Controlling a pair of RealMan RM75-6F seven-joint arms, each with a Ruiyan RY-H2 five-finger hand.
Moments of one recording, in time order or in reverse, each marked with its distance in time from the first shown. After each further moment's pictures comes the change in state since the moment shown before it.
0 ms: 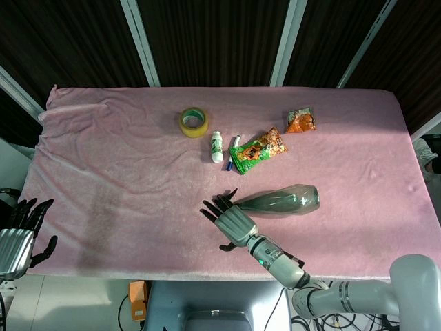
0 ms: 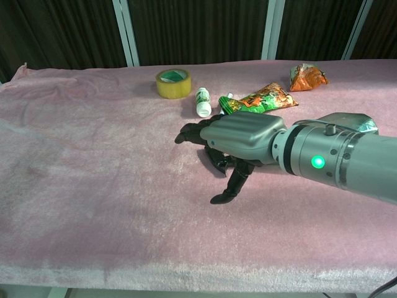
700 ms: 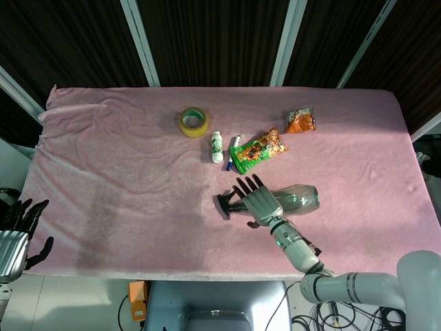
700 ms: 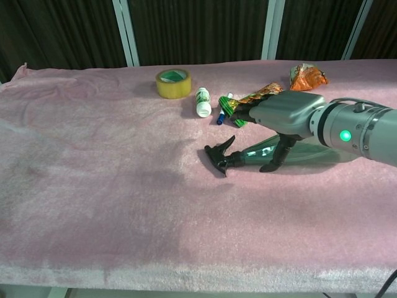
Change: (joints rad) left arm 0.016 0.011 0.003 0.006 0.014 0.036 -0.032; right arm 0.022 0.075 -0.029 0.077 0.207 0.084 -0.141
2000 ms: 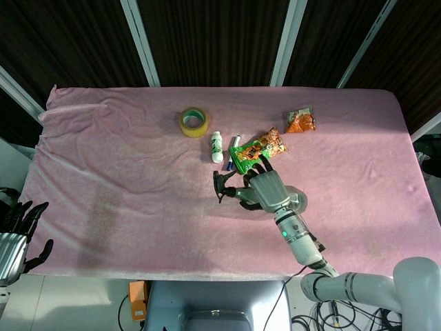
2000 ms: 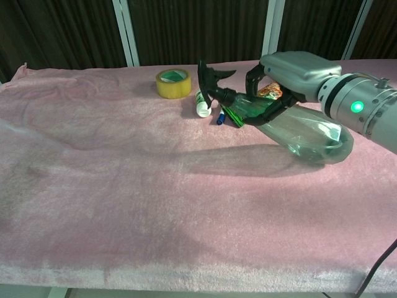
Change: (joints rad) left arm 0.007 0.010 0.010 0.003 0.030 0.015 -0.042; right arm -0.067 -0.068 0.037 0.142 -0.279 0.229 0.486
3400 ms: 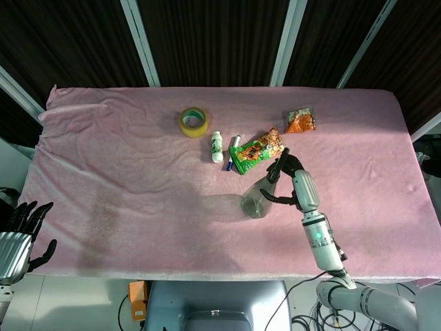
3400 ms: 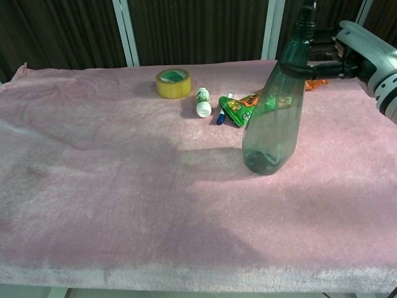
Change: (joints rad) left arm -0.010 0.000 0.002 -0.010 -0.005 -0.026 0.018; right arm -0.231 -0.037 0.116 0.129 -0.227 0.086 0.812
